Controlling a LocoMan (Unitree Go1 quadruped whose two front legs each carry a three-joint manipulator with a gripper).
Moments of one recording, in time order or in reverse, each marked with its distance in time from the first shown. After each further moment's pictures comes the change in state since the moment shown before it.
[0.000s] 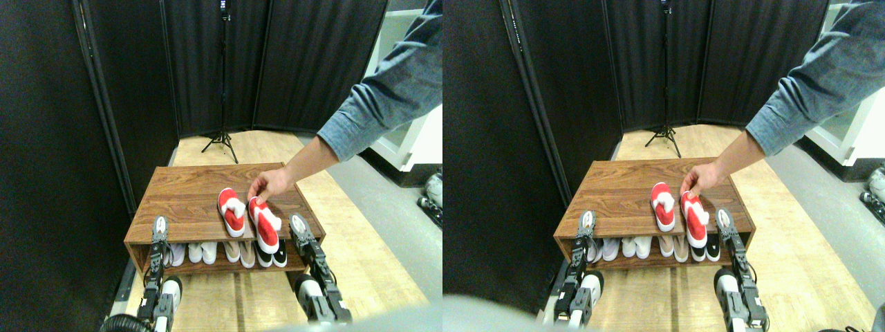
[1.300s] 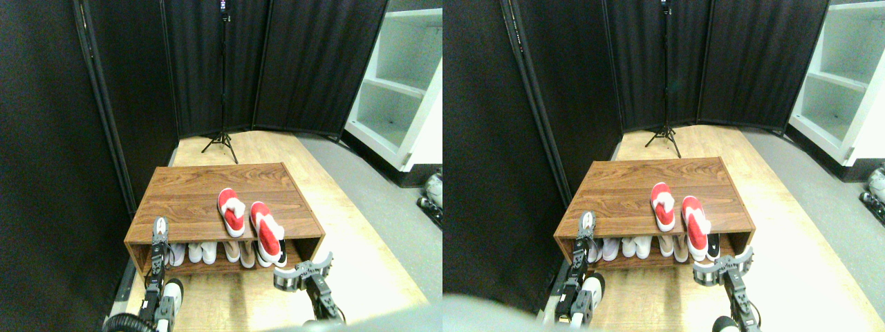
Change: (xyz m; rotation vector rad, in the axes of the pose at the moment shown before) right arm -0.053 -0.001 -0.041 0.158 0.148 -0.094; left arm -0.005 0.002 -0.001 -0.008 -0.023 0.004
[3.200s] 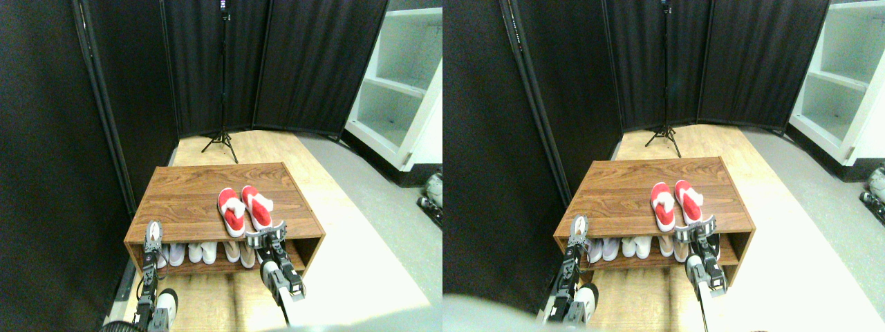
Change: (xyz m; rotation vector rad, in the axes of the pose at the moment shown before) right arm 0.119 -0.039 -0.010 -0.016 0.007 -0.088; left arm -0.011 -0.004 0.016 0.113 -0.035 -0.049
